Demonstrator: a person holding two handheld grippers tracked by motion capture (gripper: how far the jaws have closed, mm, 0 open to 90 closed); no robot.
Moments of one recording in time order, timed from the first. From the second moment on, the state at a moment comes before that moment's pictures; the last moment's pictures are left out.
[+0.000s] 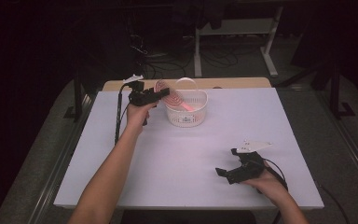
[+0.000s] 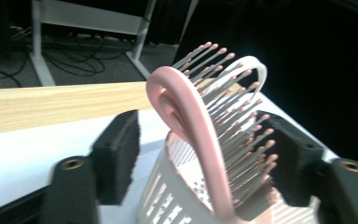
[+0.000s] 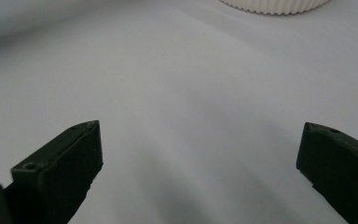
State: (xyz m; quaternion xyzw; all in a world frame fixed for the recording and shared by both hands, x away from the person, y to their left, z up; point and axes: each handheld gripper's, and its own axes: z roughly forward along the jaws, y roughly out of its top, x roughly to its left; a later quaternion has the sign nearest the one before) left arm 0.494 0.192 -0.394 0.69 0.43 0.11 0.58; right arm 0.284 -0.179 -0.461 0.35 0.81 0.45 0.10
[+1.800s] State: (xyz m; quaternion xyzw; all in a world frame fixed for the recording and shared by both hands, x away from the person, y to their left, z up) left arm 0.397 0.232 -0.373 0.79 0.29 0.14 0.52; right arm 0.287 -0.181 -0.452 0.35 0.81 0.45 0.11
